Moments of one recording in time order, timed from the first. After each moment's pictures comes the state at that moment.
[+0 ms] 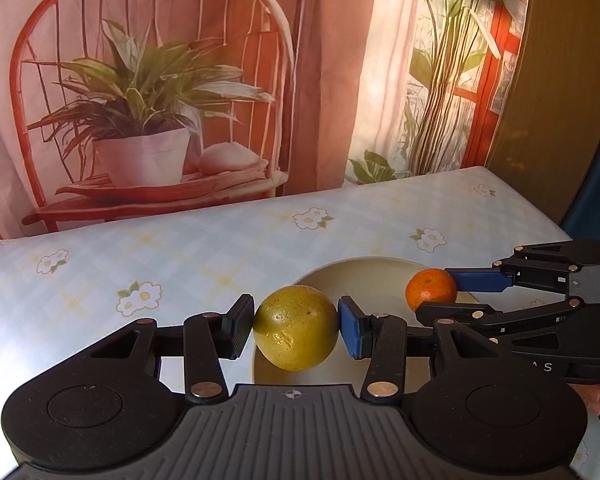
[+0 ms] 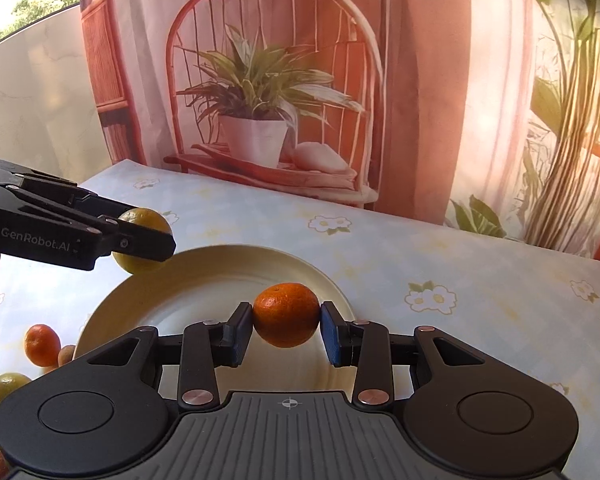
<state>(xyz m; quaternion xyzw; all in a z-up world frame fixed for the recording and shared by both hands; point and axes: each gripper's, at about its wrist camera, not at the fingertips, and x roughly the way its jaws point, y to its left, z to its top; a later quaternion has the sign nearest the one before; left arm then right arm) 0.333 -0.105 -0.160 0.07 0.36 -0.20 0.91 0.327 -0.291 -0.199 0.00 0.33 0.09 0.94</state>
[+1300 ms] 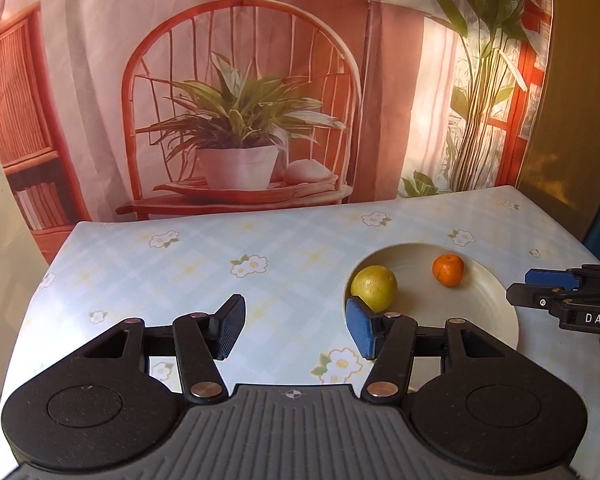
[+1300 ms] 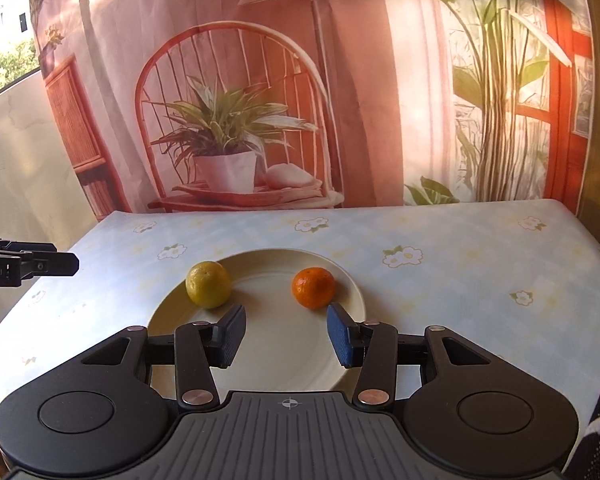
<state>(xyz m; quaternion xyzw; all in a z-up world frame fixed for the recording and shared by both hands) 0.240 -0.034 -0.107 0.07 0.33 -0.12 0.94 0.236 -0.278 -0.167 0.10 0.30 0.01 0.95</state>
